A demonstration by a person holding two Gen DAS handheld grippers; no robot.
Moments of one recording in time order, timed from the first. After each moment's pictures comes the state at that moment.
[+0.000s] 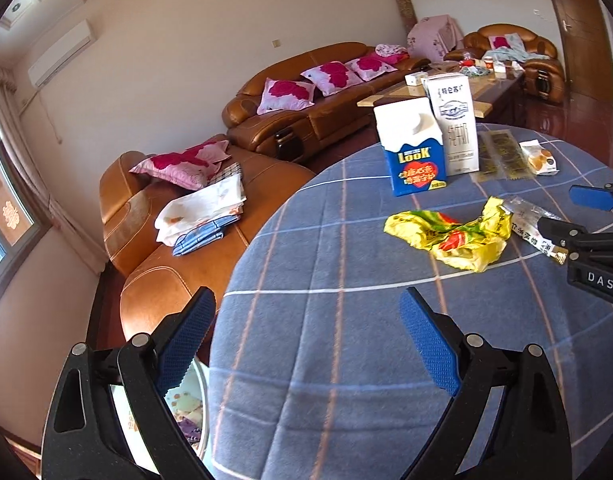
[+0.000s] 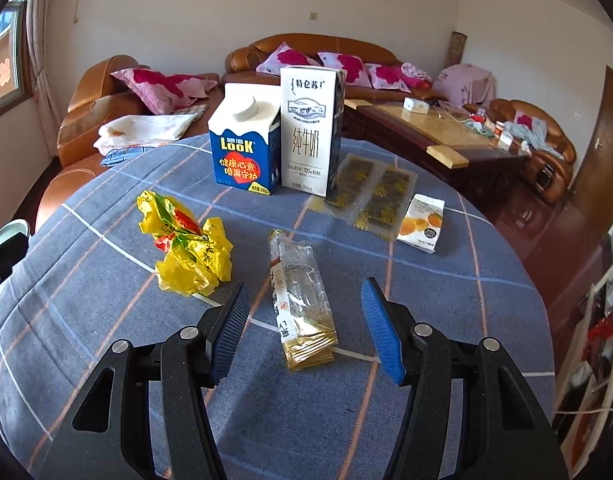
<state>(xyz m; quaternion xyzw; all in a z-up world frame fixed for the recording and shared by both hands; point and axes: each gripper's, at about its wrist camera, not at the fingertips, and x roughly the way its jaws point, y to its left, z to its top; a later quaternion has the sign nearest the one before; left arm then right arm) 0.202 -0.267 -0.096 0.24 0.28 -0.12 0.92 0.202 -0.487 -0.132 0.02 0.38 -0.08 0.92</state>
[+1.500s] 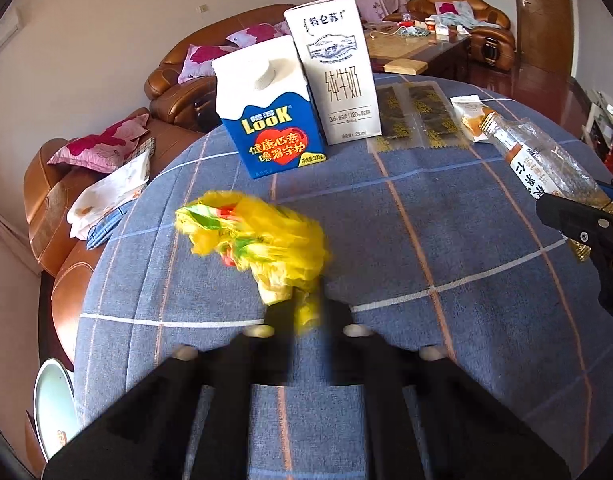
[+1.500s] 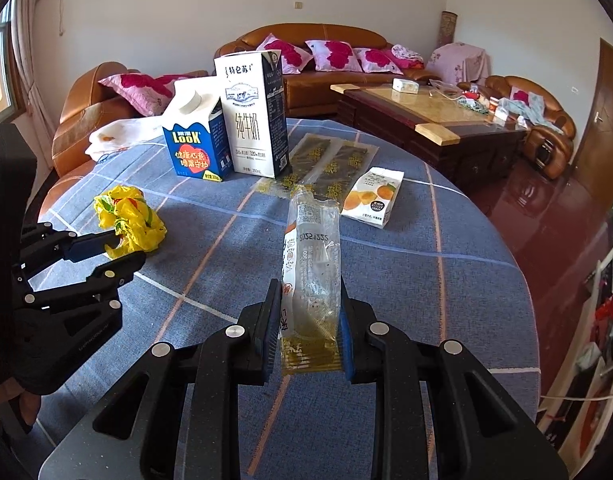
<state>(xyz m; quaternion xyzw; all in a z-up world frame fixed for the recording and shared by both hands) 0.231 -0.361 -0.150 0.23 0.38 -0.22 0.87 0.182 -0.535 -0.133 0.04 0.38 -0.08 0.92</state>
